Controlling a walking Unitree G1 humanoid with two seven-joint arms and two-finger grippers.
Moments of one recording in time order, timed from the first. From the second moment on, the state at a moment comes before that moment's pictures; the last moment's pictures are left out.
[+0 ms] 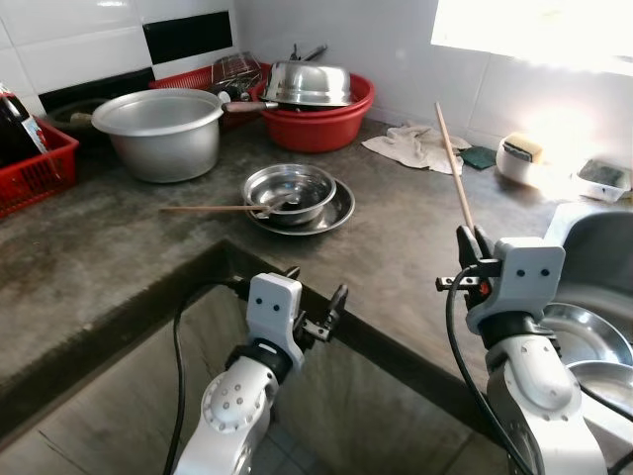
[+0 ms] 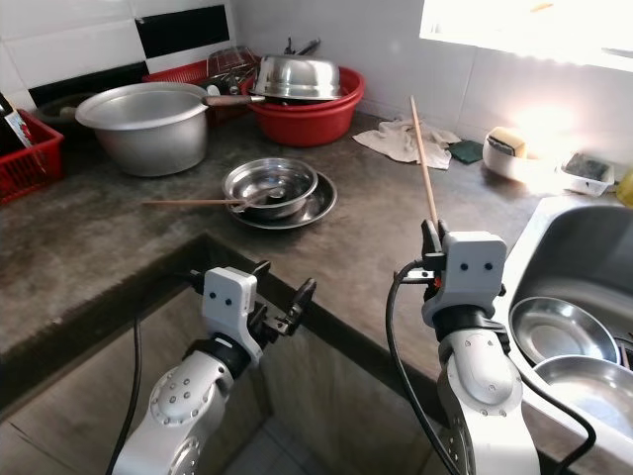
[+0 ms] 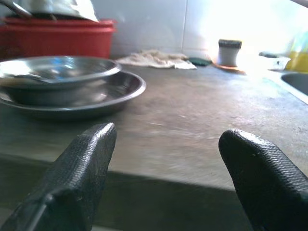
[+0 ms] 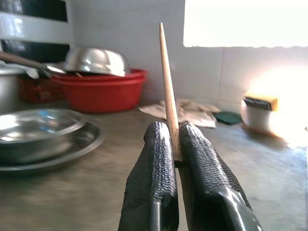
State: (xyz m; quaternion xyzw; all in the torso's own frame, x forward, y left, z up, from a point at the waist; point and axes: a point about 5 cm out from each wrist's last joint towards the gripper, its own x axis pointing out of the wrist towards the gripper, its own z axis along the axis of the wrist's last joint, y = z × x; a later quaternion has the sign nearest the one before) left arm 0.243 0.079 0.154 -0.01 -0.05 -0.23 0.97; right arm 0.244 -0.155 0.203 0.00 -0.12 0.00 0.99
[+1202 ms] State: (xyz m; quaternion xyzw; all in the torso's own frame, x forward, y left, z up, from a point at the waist) left arm 0.251 0.086 0.150 0.05 -0.05 -0.22 0.97; right arm 0.251 -0.141 0.207 0.01 -0.12 0.01 0.99
